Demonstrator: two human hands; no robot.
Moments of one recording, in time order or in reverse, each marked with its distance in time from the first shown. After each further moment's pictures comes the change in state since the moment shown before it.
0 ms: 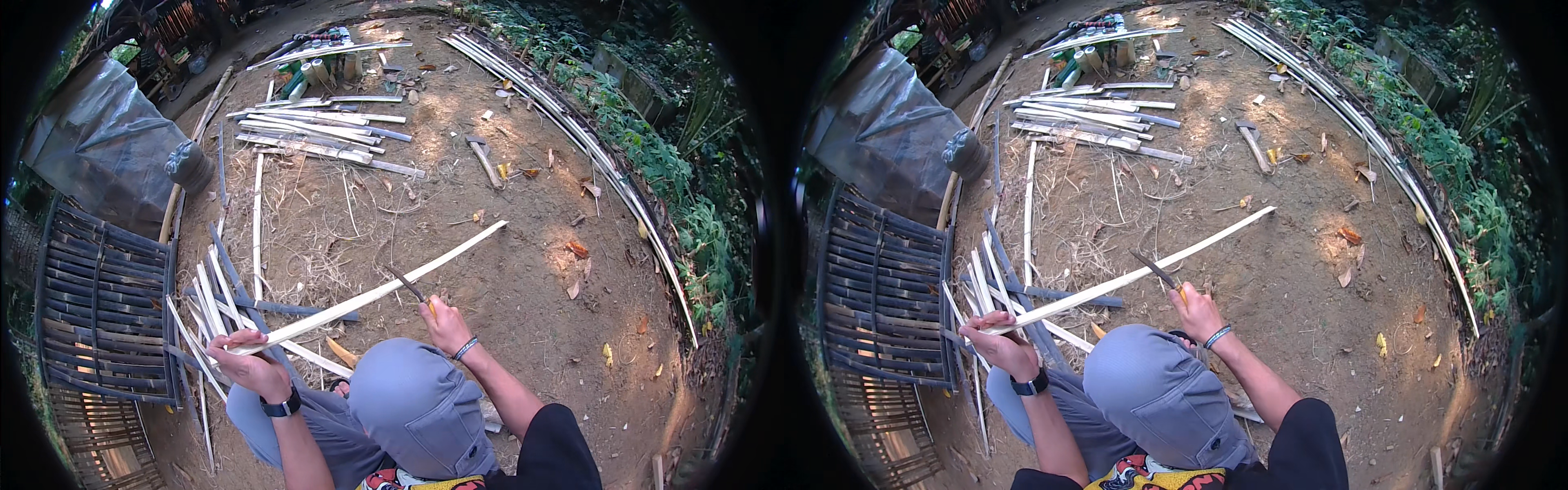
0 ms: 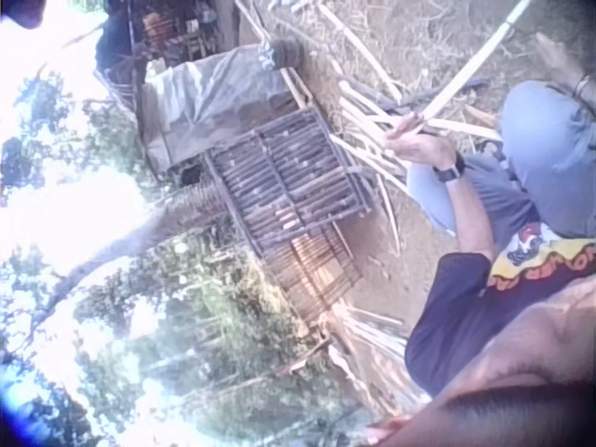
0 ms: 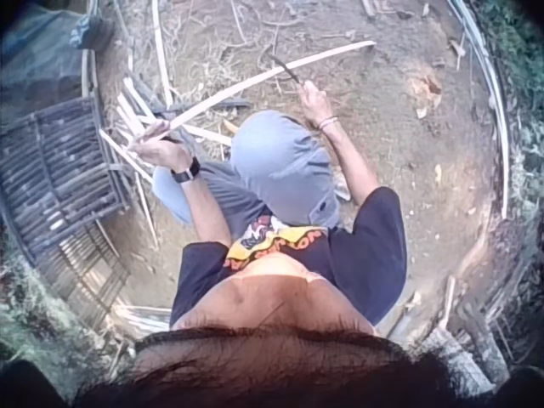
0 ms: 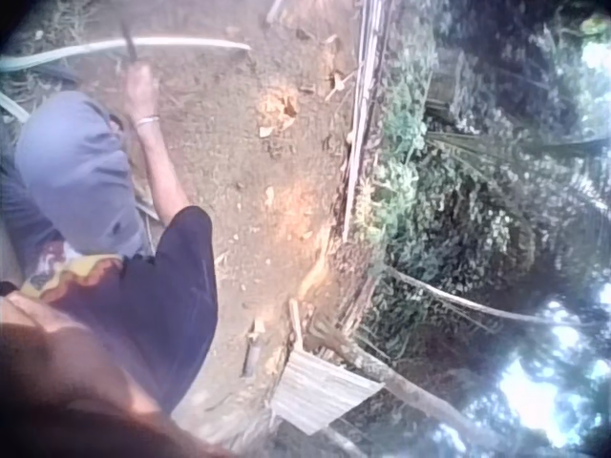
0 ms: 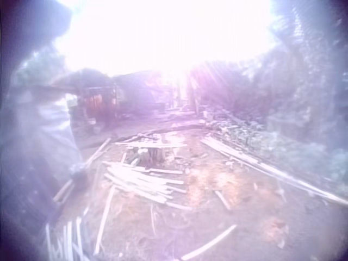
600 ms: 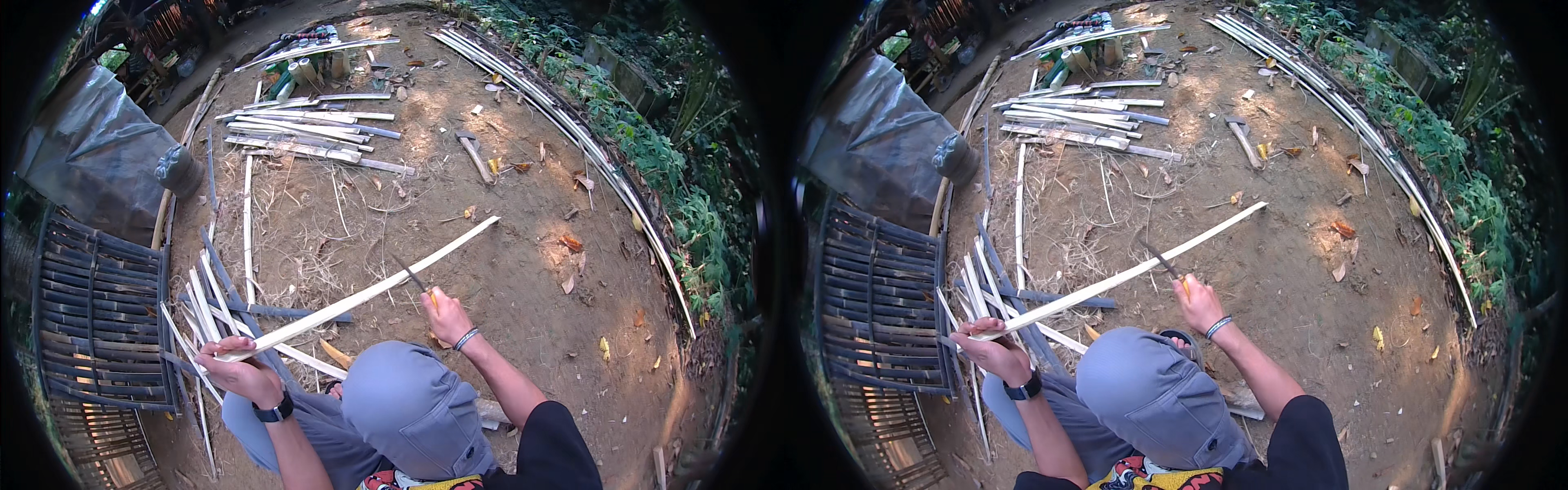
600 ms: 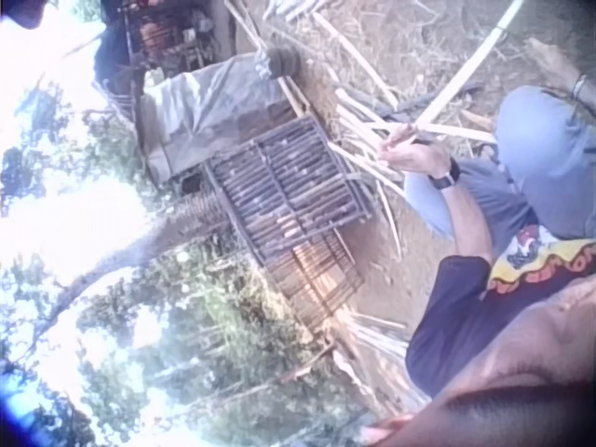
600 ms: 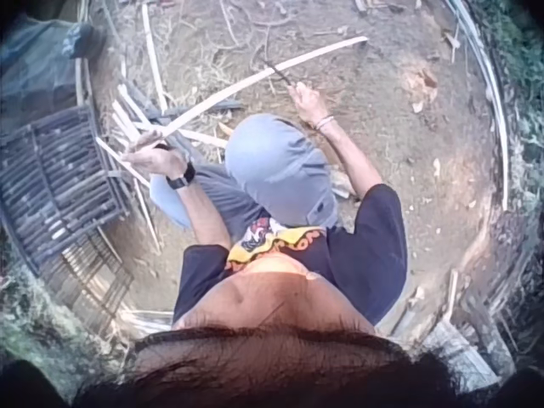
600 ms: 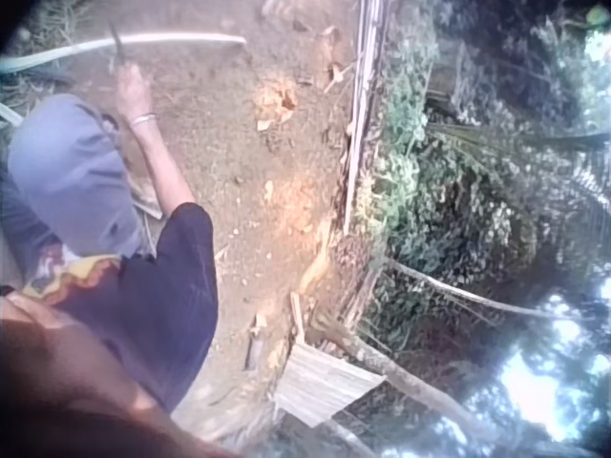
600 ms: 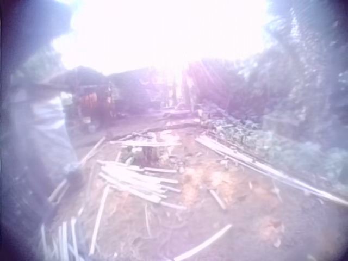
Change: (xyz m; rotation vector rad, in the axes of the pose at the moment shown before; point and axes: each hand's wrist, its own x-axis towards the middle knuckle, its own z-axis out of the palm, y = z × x) left_hand 0.002 0.000 0.000 -0.022 0.034 -0.035; right_hand 0.009 0.008 -0.006 0.034 -0.048 0.035
